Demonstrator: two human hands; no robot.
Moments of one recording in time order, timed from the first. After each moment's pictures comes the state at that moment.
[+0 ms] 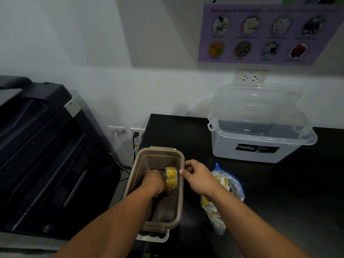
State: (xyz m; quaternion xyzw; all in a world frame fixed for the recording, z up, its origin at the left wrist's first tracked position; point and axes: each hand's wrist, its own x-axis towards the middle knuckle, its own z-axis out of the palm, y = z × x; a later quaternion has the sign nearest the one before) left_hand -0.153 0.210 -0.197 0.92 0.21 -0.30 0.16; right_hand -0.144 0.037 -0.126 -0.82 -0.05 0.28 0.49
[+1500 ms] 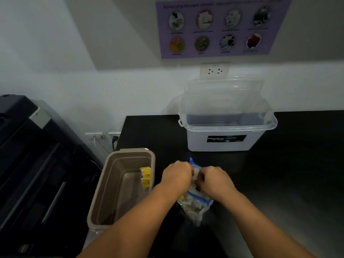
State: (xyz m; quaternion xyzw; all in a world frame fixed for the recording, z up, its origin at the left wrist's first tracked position) left_hand -0.138 0.053 -0.118 0.96 -0.02 -0.24 0.10; right_hand -0.142 -0.083 -0.138 -0.96 -0.05 0.21 0.16
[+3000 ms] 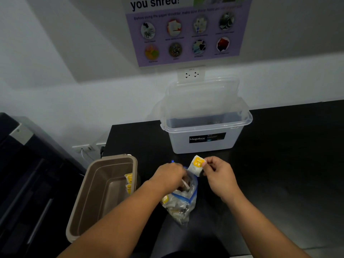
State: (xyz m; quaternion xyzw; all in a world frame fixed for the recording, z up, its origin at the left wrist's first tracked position) left_hand -0.123 0.041 -0.153 0.96 -0.22 -0.18 0.05; right_hand -0.159 -0.140 -0.145 -0.82 0.09 0.03 0.57
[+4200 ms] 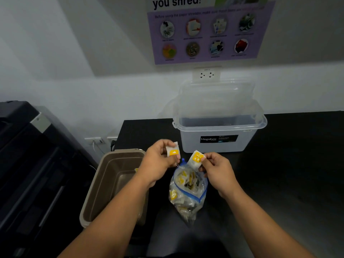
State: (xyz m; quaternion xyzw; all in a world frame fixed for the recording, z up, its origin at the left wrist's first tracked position) left_hand -0.156 0.086 -0.097 0.76 0.10 -0.03 0.64; right_hand -0.149 -0.111 -0.134 -0.77 0.07 0.08 0.62
